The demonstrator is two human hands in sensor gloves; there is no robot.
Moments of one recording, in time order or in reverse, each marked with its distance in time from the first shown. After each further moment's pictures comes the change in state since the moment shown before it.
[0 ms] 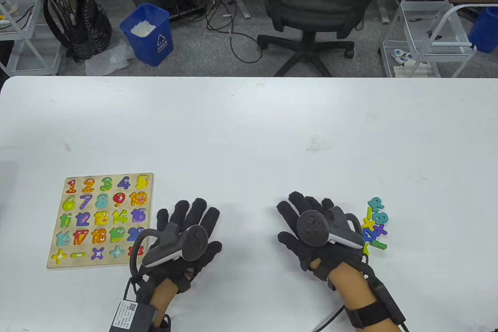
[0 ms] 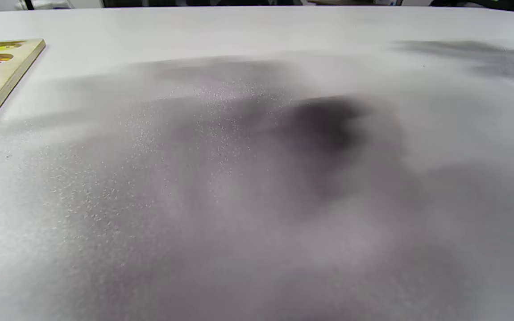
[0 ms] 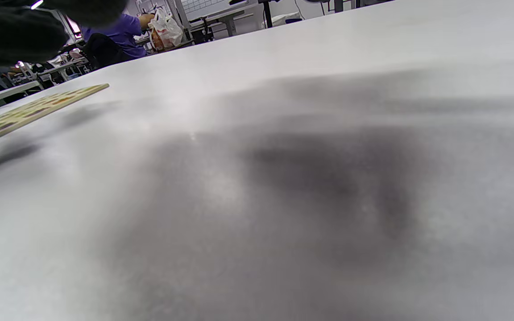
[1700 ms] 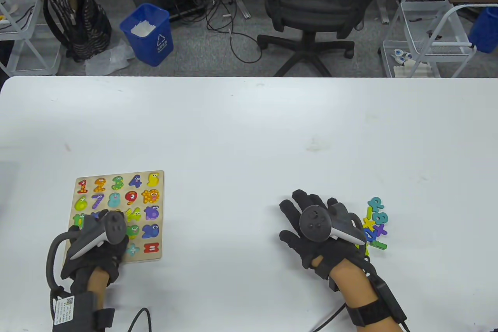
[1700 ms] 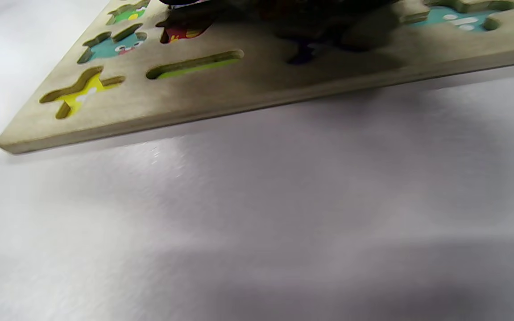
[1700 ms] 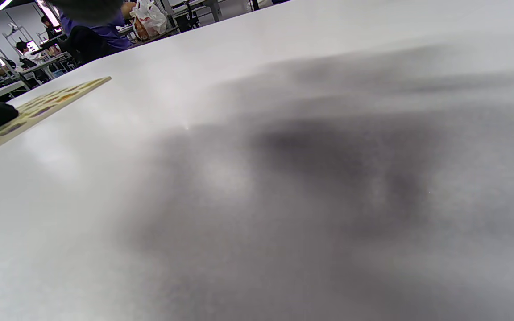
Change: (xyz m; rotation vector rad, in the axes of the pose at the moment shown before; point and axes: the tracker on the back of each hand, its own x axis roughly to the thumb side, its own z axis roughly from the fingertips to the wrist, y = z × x) left_hand -0.158 -0.030 0.034 -0.238 0.436 0.005; right_hand -0.007 -0.004 0.001 0.051 0.037 -0.060
